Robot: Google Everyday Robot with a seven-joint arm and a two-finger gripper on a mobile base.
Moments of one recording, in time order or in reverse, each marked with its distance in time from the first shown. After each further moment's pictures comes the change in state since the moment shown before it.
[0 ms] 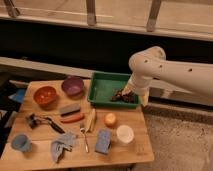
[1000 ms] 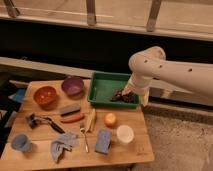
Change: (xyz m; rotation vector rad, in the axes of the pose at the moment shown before) arm 0.000 -0.001 -0.001 0.008 -0.011 -0.001
